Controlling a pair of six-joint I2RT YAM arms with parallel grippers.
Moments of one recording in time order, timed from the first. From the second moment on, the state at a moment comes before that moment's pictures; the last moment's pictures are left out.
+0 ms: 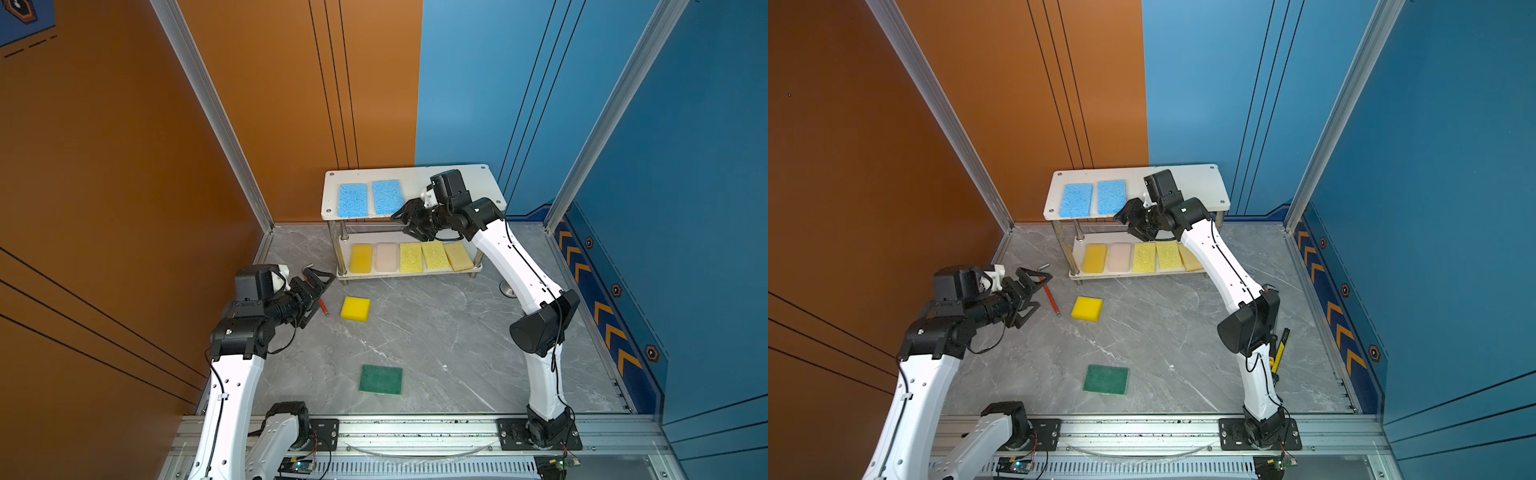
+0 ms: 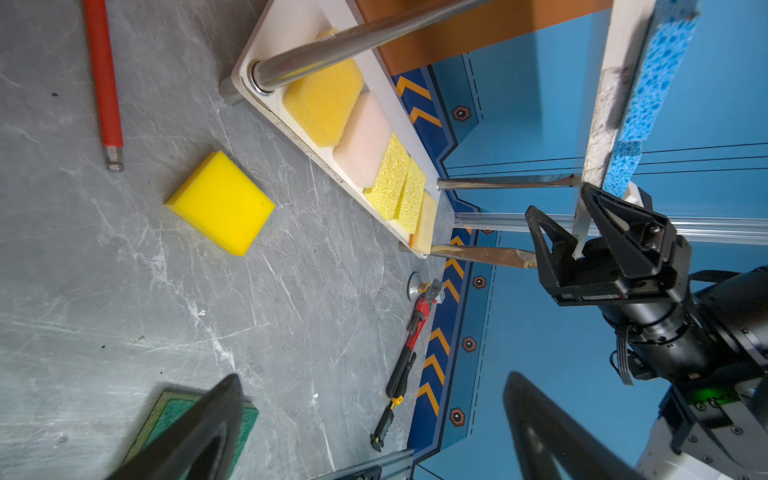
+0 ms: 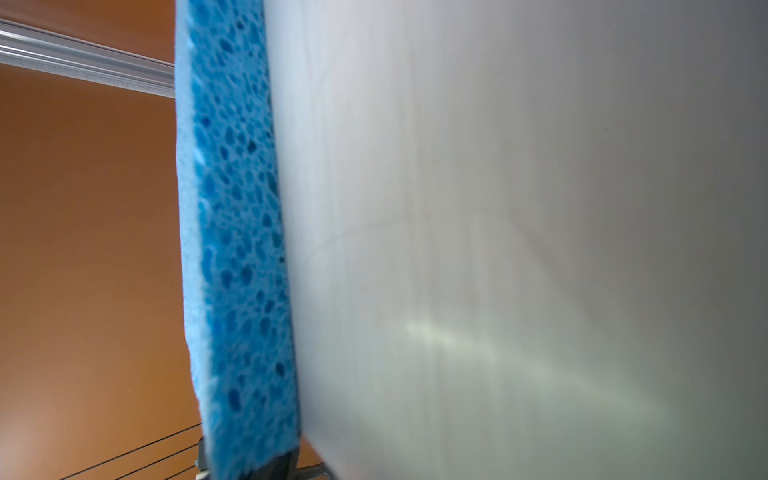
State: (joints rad) left arm 0.07 0.87 1.05 -0.84 0.55 -0.96; right arm 0.55 2.10 2.38 -0.92 -0.41 1.00
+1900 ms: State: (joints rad) left arm -0.17 0.76 0.75 -0.84 0.46 -1.05; right arm 1.01 1.98 1.50 -0.97 -0.39 -0.13
